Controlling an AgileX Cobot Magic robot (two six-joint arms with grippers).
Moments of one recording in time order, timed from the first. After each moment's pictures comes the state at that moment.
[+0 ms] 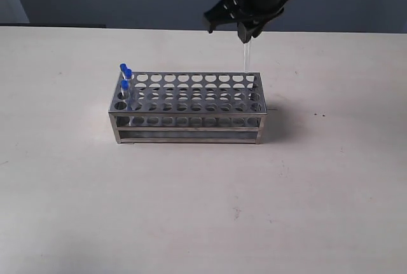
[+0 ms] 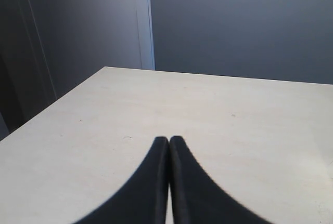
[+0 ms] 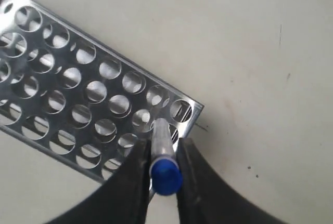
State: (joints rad) left arm 0.11 0.00 0.00 0.08 0.20 -0.07; right arm 0.69 1.96 -1.86 -0.14 1.20 -0.01
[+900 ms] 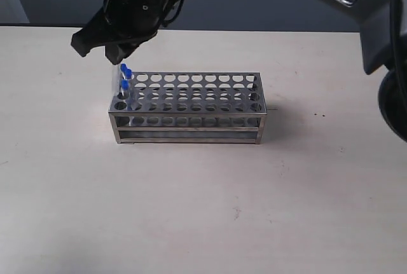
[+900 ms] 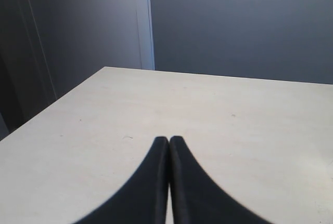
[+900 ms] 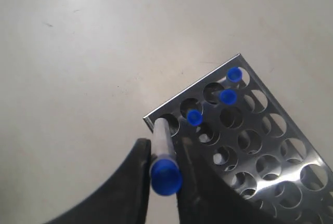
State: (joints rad) left arm 0.11 0.00 0.00 0.08 0.20 -0.07; right arm 0.91 2.18 -2.15 0.22 1.13 -0.24
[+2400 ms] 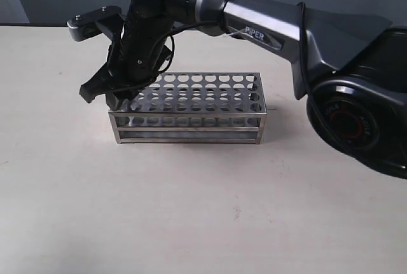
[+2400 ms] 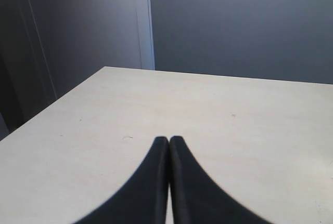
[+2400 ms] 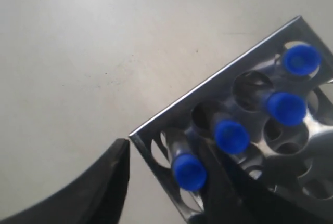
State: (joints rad) left arm 0.11 0.00 0.00 0.08 0.20 -0.07; right arm 0.91 2.37 -2.16 0.28 1.08 -0.25
